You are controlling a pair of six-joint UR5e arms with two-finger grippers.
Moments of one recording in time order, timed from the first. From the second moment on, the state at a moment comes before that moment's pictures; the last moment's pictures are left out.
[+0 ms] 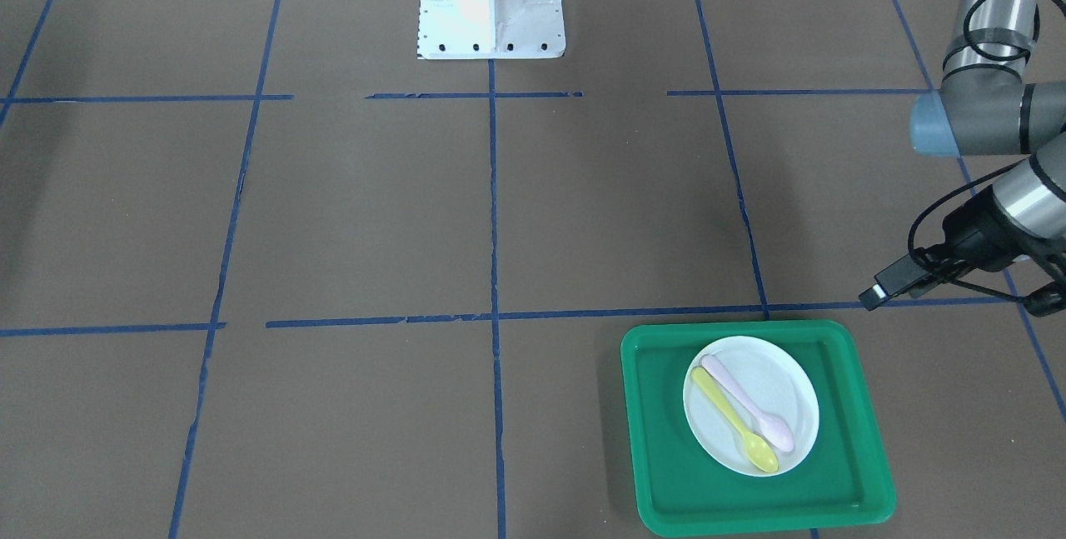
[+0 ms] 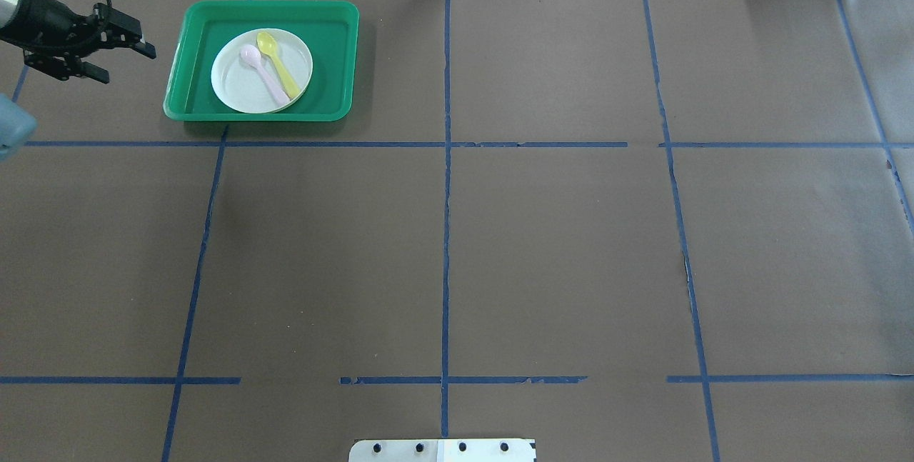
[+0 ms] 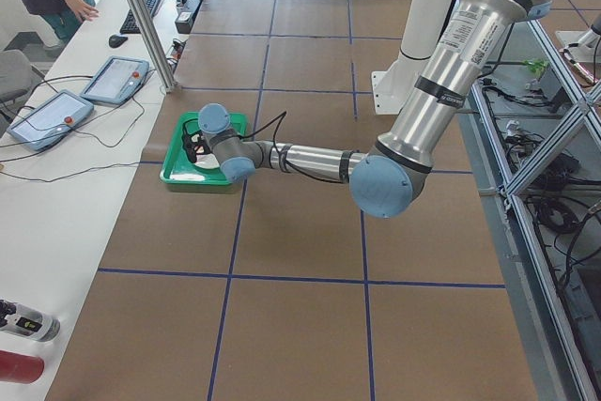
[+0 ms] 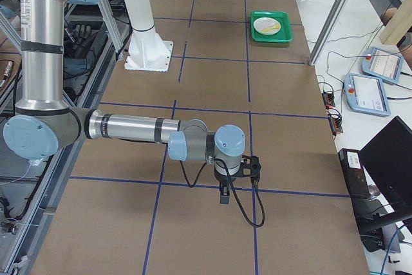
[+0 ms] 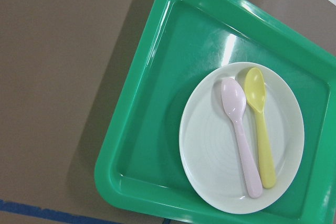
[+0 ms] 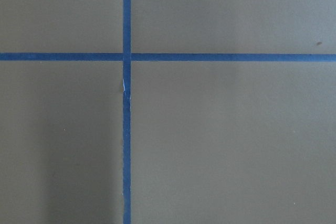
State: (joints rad) left arm -1.20 -1.89 -1.46 -2.21 -2.38 -1.07; right arm 1.58 -1.65 1.61 -1.51 2.28 0.03
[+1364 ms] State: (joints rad) left arm -1.56 -1.49 -1.68 -1.66 -2.35 0.08; right arm 1.58 -1.65 1.61 -1.51 2.28 0.03
